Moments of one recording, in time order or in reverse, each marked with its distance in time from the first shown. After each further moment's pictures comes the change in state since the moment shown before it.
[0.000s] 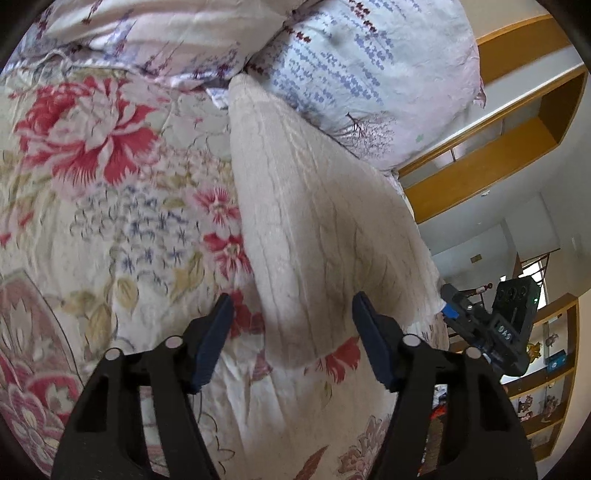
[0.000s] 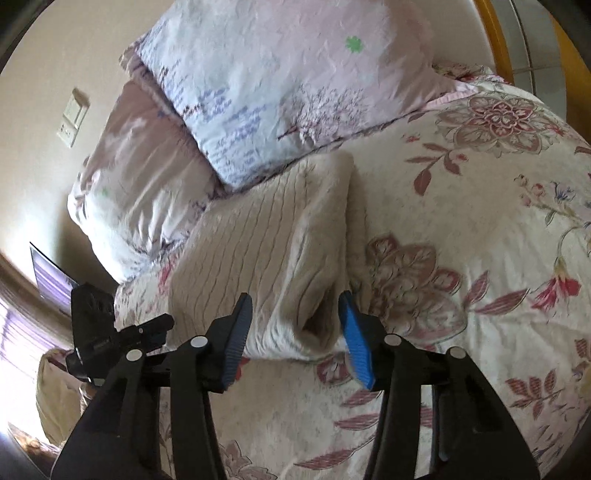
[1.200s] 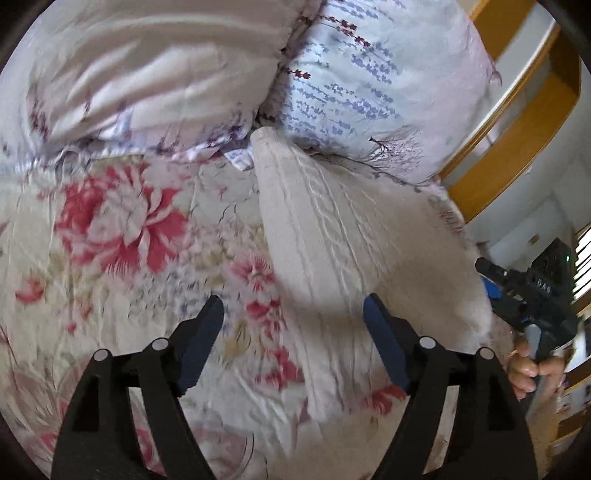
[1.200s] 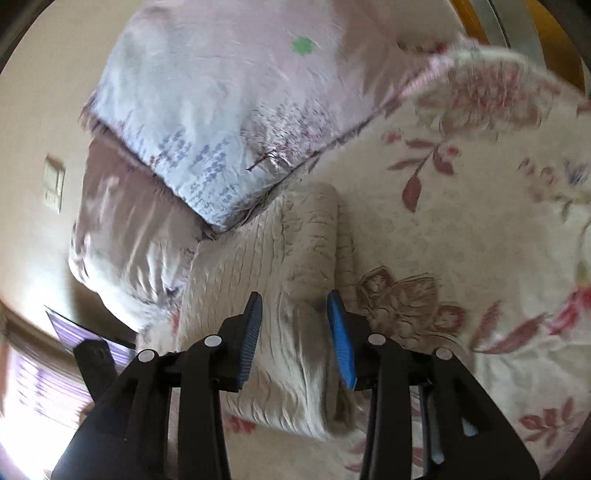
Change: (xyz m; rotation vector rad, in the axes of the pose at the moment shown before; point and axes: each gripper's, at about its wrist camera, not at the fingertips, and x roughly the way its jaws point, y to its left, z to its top) left arm 0.005 -0.011 0.025 0.176 -0.103 0.294; right arm 0.025 -0.036 0.045 0.249 0.001 0.058
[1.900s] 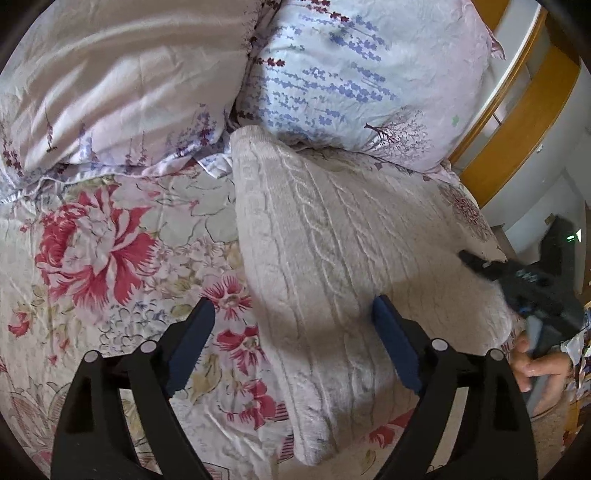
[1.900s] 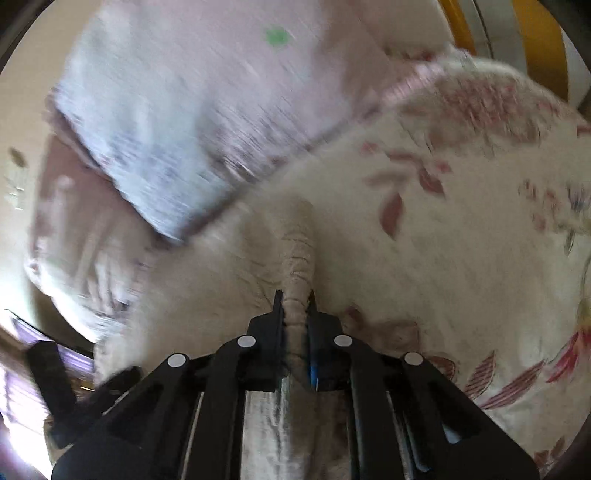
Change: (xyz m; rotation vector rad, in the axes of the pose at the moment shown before) left arm 0.028 -0.020 0.006 0.061 0.018 0.056; right arm 0.035 -0.010 0.006 -0.044 -0.050 -0.174
